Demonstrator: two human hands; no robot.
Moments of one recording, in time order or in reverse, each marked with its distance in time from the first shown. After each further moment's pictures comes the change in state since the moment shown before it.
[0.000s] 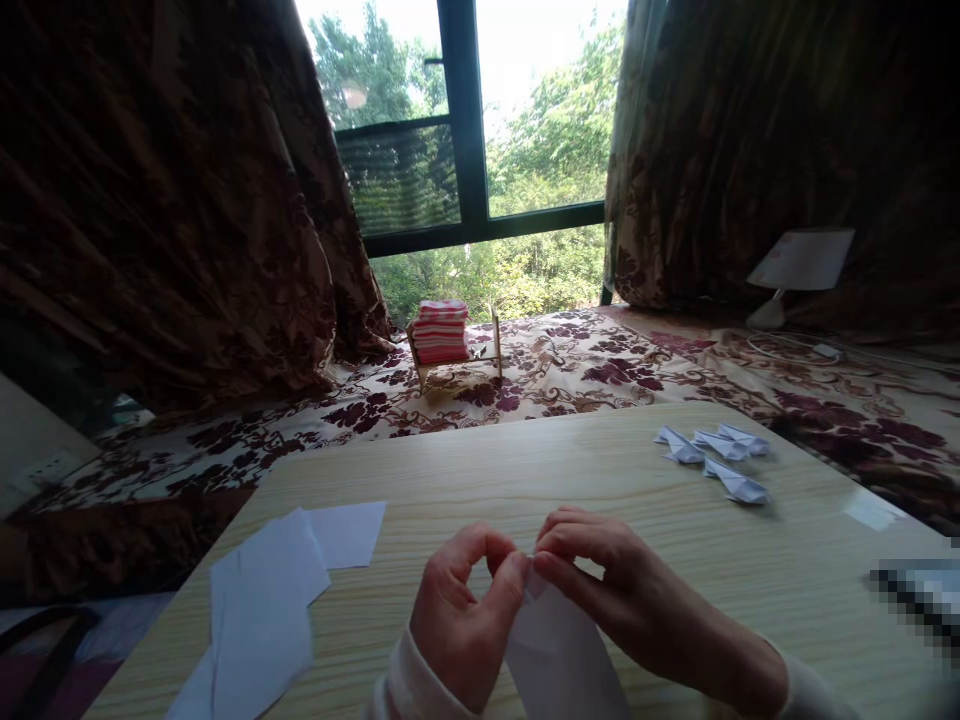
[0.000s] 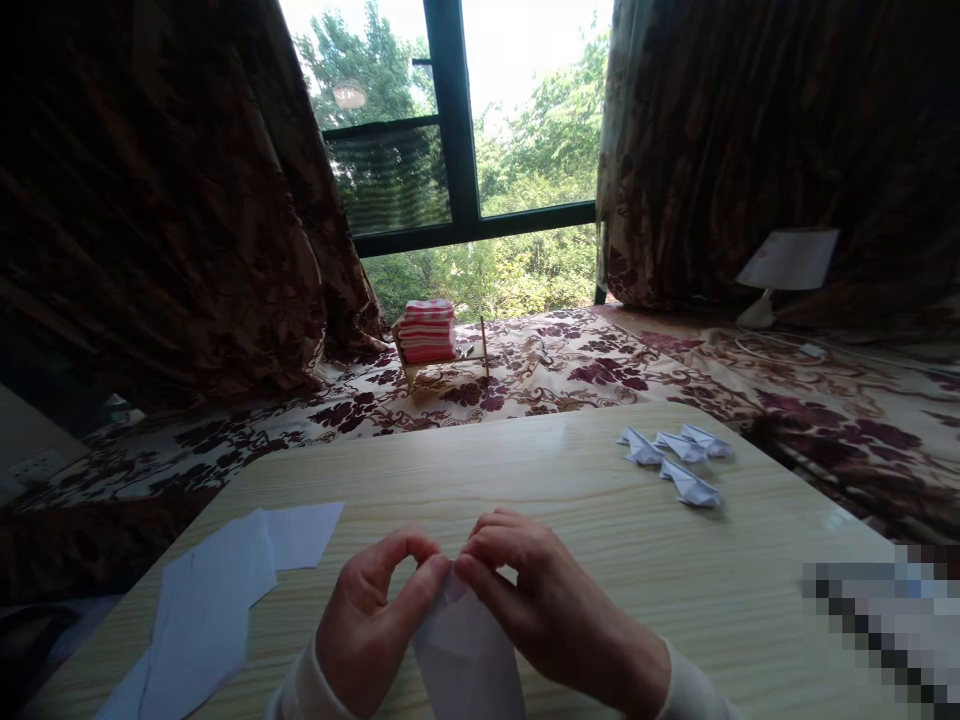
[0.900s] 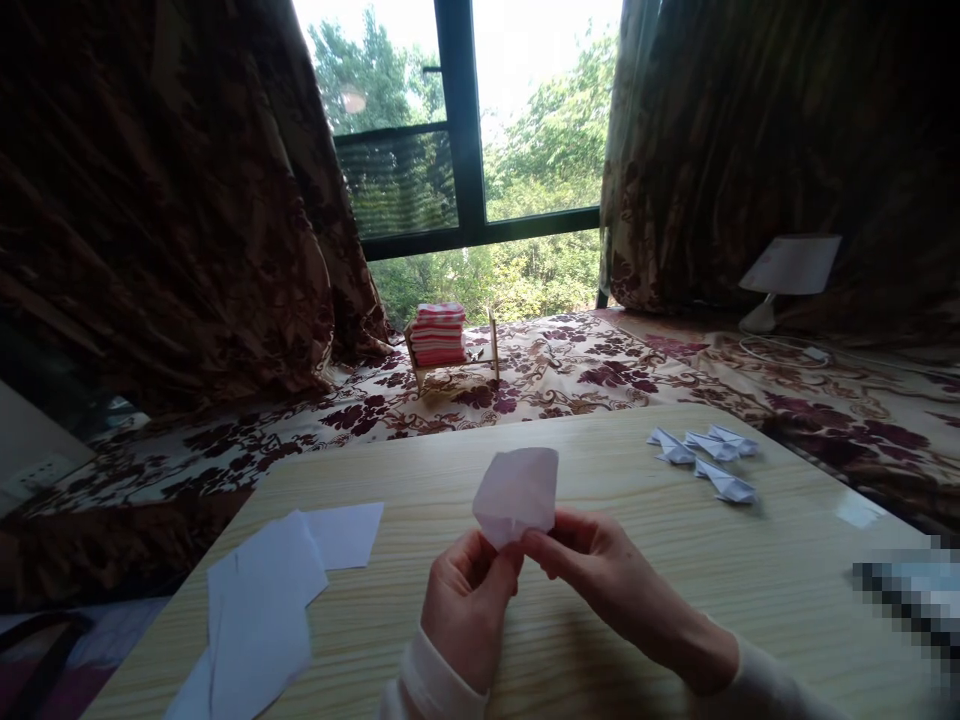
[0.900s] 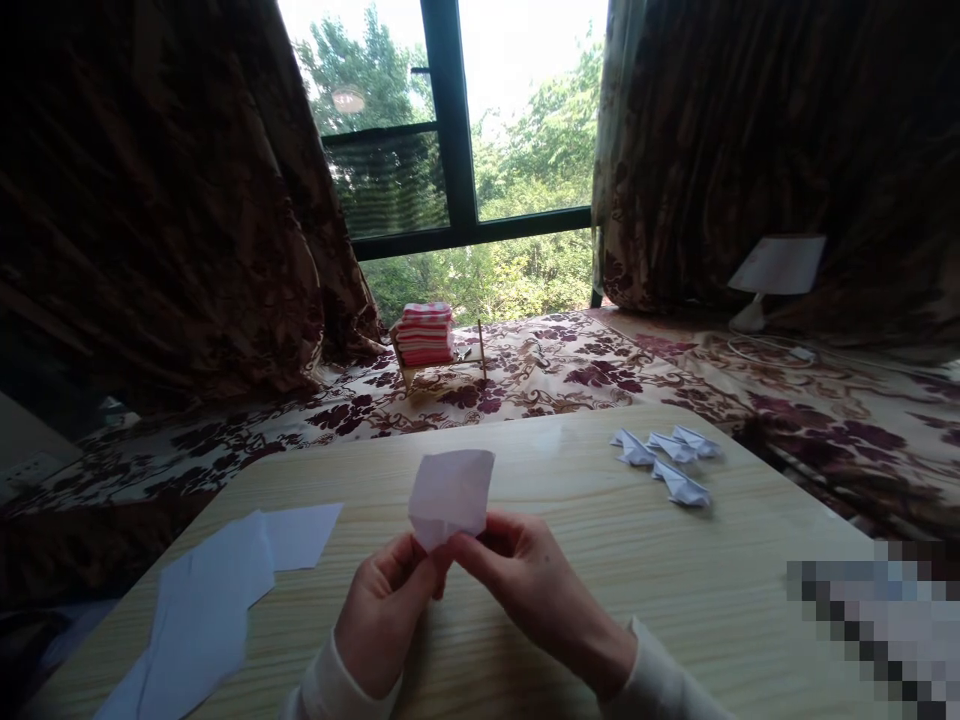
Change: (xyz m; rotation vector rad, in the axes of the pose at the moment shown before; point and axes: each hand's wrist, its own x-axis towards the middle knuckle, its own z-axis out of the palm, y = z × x) left_hand 0.003 -0.017 0.016 -0.373 0.073 -0.218; right_hand 0.004 0.013 0.011 0.555 0.087 0.365
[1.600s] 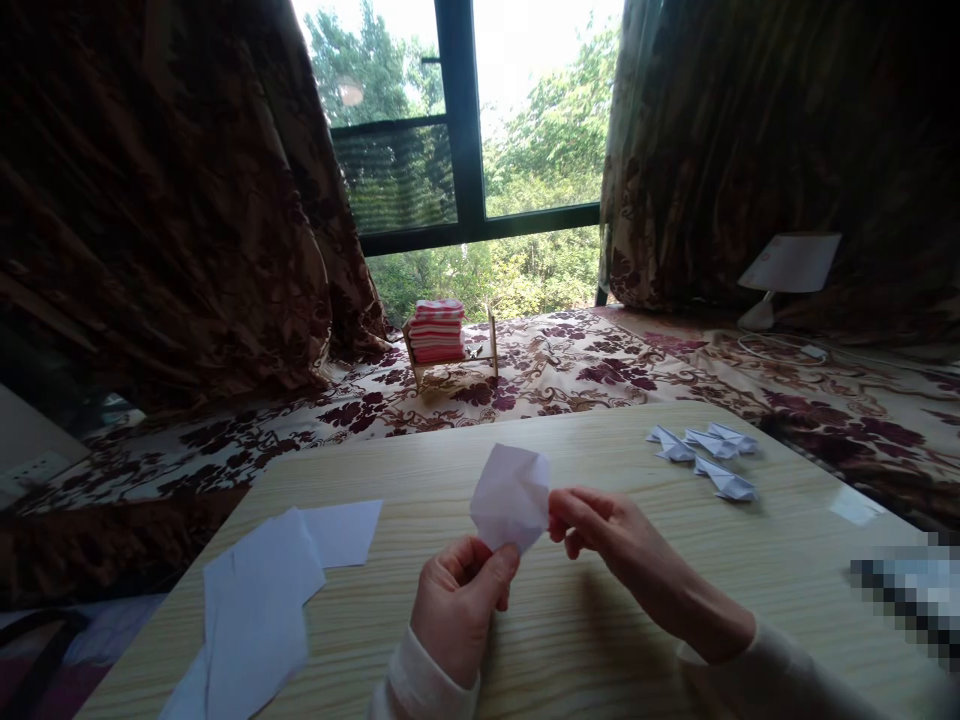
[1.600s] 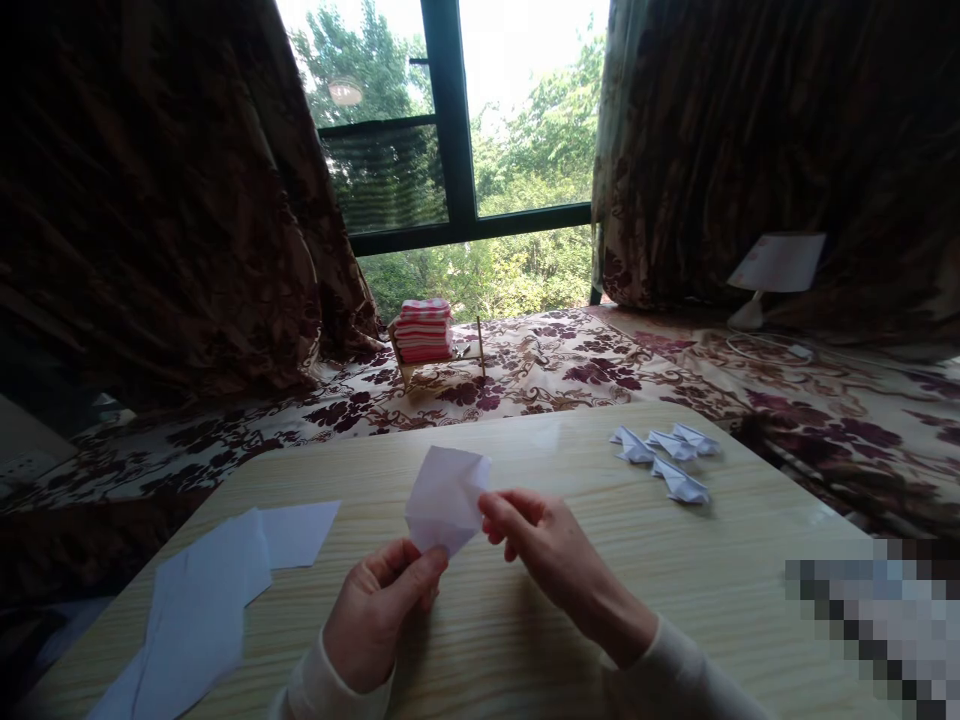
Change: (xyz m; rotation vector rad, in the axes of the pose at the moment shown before) left_hand 0.000 -0.004 -0.007 -0.024 0.024 -0.113; right_hand 0.008 -0.001 -0.025 -0.044 0.163 0.107
